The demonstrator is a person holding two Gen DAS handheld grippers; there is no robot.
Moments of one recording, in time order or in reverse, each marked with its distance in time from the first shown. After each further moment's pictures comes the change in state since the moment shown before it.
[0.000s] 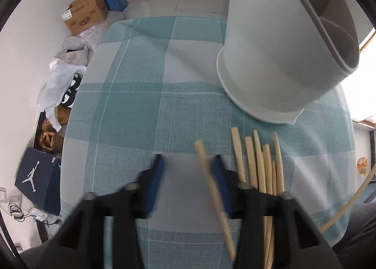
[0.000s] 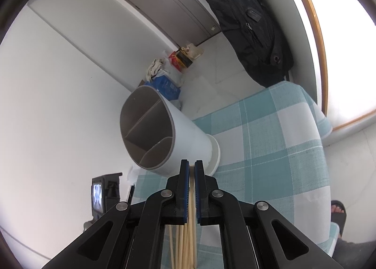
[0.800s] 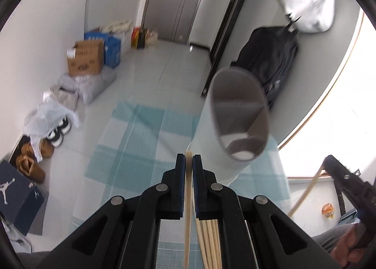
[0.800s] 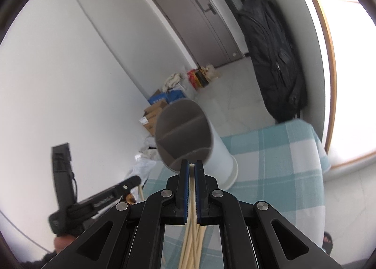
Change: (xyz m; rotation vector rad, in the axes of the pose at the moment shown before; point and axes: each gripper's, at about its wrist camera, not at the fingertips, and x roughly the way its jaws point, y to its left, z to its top) left arm -0.123 0.009 -0.016 -0.105 -0.477 -0.236; right arm -0.034 0.066 -0.016 -0.234 -0.143 0.002
